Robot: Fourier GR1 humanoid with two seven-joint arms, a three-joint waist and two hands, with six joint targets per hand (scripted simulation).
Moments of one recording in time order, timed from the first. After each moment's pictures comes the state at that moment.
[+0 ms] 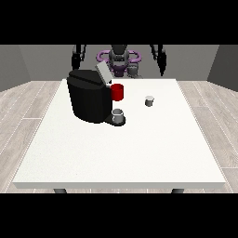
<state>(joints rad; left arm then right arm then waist) -0.01 0.08 0.00 -1.58 0.02 0.00 0.01 0.00 -0.11 -0.01 -1.55 0.00 0.01 -0.03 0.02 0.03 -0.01</state>
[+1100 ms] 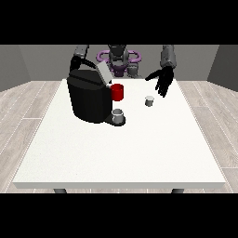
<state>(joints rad) -0.36 0.46 0.01 -1.23 -0.30 -0.19 -0.03 -0.16 -0.04 0.08 -1.58 0.19 -0.15 -0.01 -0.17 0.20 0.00</state>
